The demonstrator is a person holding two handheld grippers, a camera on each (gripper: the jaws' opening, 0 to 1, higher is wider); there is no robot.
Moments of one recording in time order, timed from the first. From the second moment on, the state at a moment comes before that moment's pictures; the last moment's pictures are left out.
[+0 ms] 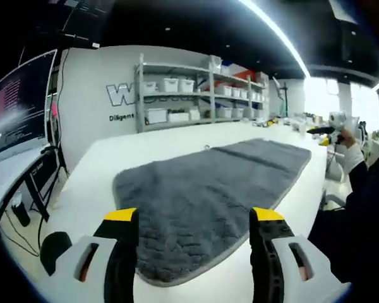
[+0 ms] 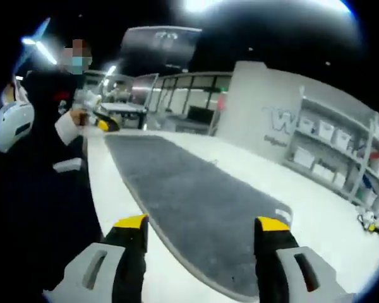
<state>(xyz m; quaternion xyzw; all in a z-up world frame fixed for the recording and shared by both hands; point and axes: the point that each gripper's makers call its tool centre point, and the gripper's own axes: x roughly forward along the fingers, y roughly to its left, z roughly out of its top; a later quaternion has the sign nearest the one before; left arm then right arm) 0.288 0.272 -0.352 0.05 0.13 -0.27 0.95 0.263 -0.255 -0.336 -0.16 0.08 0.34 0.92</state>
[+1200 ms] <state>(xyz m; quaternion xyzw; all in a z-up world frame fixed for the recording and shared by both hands) 0.256 0.270 -0.306 0.02 0.14 -0.25 0.96 0.239 -0.269 -0.301 -0.09 0.12 0.28 0.95</state>
